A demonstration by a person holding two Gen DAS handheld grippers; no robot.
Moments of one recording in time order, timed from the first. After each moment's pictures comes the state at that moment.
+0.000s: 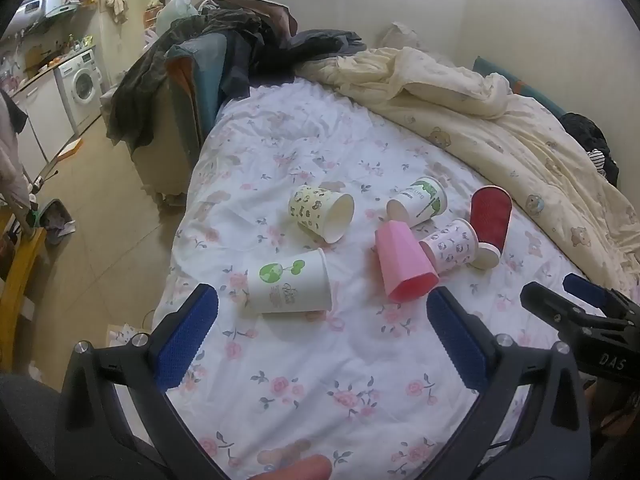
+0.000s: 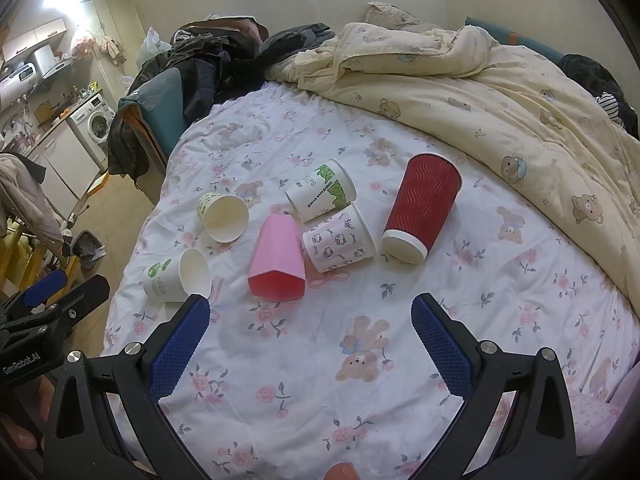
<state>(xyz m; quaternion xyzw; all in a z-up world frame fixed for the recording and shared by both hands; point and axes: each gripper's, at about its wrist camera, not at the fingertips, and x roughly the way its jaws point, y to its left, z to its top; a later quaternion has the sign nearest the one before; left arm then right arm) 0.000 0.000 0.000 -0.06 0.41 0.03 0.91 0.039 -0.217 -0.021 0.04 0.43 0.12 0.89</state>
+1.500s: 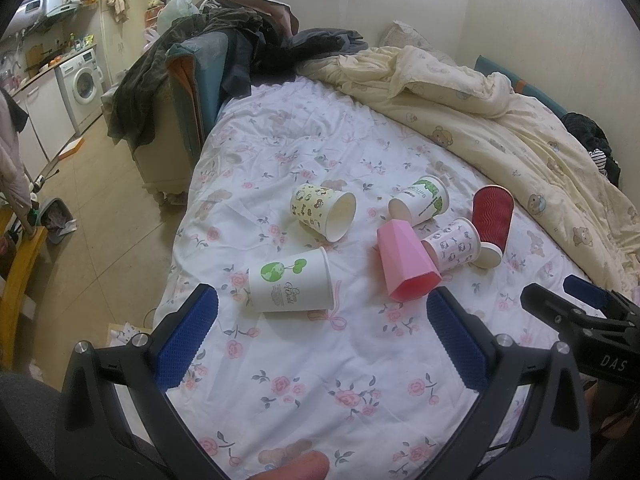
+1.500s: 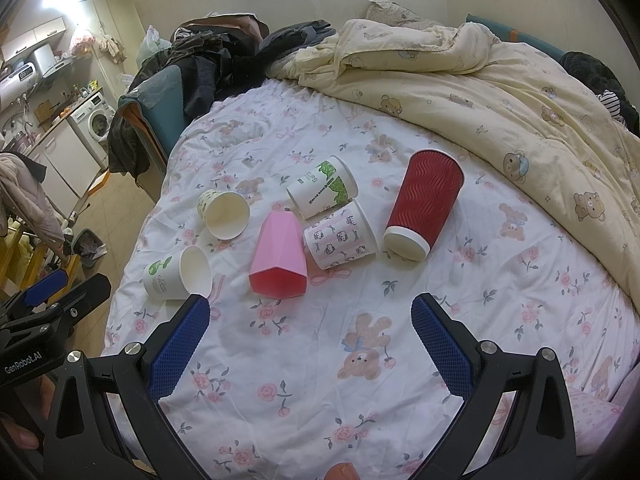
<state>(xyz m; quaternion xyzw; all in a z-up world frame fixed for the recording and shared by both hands) 0.000 0.000 0.001 -0.06 0.41 0.03 0.91 0.039 -0.216 -0.023 0.04 0.43 0.12 0.89</state>
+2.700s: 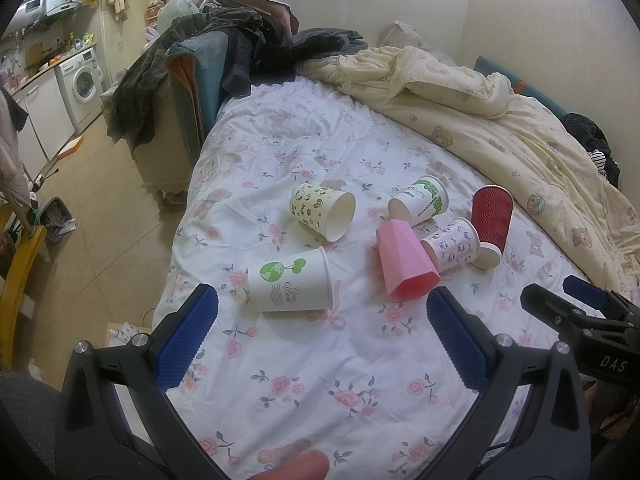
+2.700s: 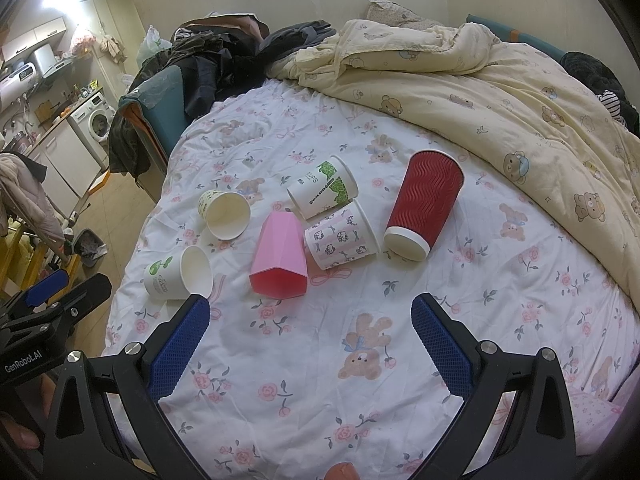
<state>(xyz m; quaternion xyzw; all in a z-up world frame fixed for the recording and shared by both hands) -0.002 0.003 0.001 -0.06 0.41 0.03 0.91 0.039 -0.216 -0.022 0.04 0.43 0.12 0.89</state>
